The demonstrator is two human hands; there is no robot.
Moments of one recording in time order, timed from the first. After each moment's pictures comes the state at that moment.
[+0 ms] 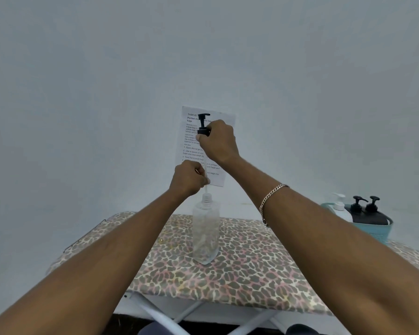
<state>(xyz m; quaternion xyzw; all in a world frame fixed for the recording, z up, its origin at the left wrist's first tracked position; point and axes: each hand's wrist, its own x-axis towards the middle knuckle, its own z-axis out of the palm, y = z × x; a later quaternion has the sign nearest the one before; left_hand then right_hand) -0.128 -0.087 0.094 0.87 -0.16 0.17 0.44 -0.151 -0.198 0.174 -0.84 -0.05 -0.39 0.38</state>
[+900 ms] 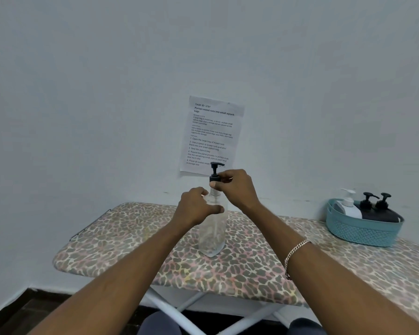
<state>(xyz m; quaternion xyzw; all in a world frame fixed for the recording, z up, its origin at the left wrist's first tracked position) -0.147 -0.076 0.009 0.89 -0.14 0.13 0.40 -0.169 -0.227 0.047 -0.83 -0.06 -0.27 0.48</state>
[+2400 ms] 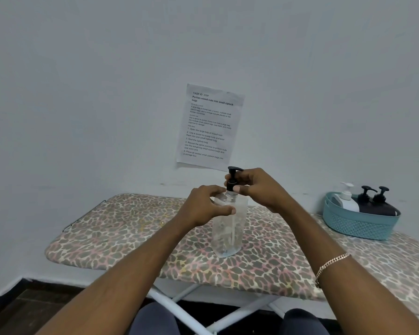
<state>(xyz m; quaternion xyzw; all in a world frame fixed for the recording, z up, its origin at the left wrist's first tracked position) -0.152 -0.090 -0.008 0.85 -0.28 0.09 0.43 -0.198 -0.290 0.043 -0.84 -0.15 -0.11 0.50</state>
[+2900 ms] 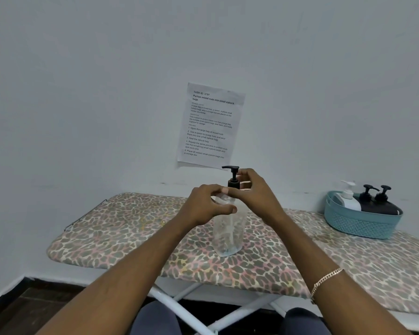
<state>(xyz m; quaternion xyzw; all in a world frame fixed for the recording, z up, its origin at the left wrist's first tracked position) -0.154 -0.090 -0.008 0.84 -0.28 0.09 0.45 -0.204 -0.268 0.017 -0.83 -0.06 -0.21 0.52</state>
